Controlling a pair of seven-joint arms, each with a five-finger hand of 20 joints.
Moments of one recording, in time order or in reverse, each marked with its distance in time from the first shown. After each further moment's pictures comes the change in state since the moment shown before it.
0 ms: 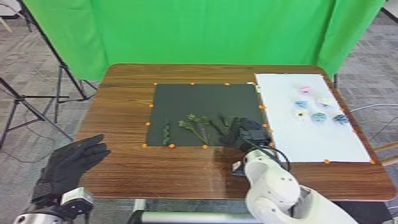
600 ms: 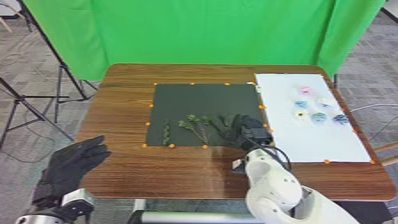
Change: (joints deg) left arm 0.5 0.9 0.5 0.0 -0.6 0.7 0.7; right arm 0.0 0.5 0.2 -0.7 0.1 4.9 0.0
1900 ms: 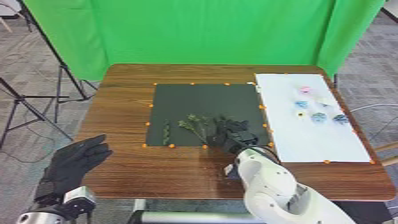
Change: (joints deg) left arm -1.6 -1.1 0.2 0.1 0.8 -0.4 -2.0; right arm 0.7 -2.4 0.5 0.8 3.0 -12.0 -7.6
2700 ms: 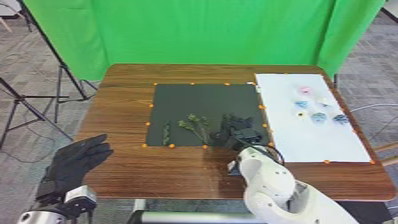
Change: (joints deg) left arm -0.4 0.7 0.5 0.0 -0.3 0.5 0.1; right arm 1.7 0.8 -1.5 0.9 -2.6 1.8 2.7
